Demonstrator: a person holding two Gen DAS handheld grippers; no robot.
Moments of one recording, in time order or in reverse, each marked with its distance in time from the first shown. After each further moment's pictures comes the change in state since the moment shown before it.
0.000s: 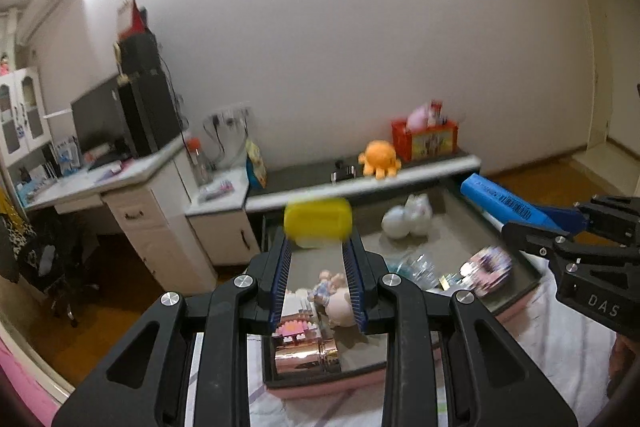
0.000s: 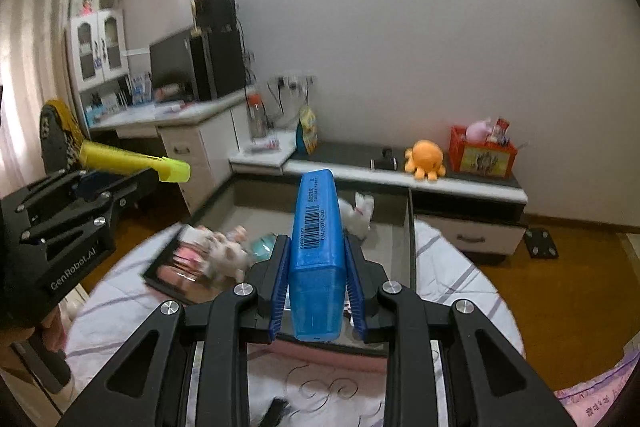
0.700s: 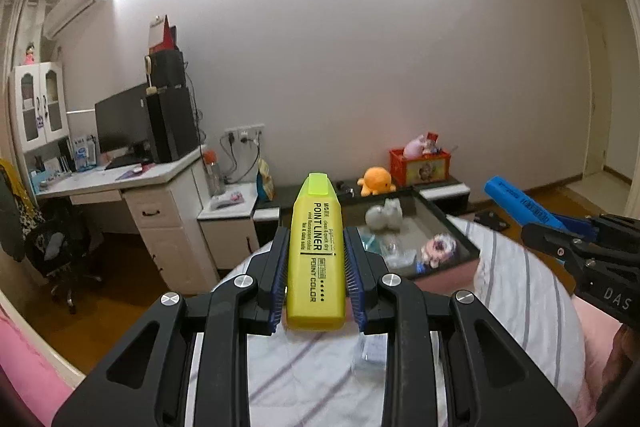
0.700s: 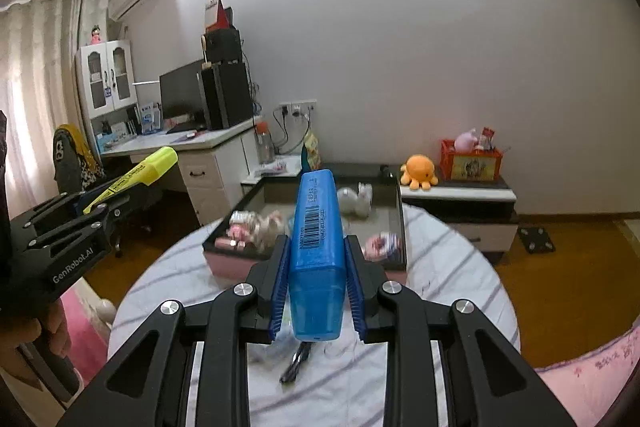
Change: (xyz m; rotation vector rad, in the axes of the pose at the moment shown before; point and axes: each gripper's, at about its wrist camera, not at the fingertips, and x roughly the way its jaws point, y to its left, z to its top) left arm -0.151 0.002 -0.039 -0.079 -0.147 0.012; right arm -0.126 0.024 -0.048 0.043 -0.150 0.007
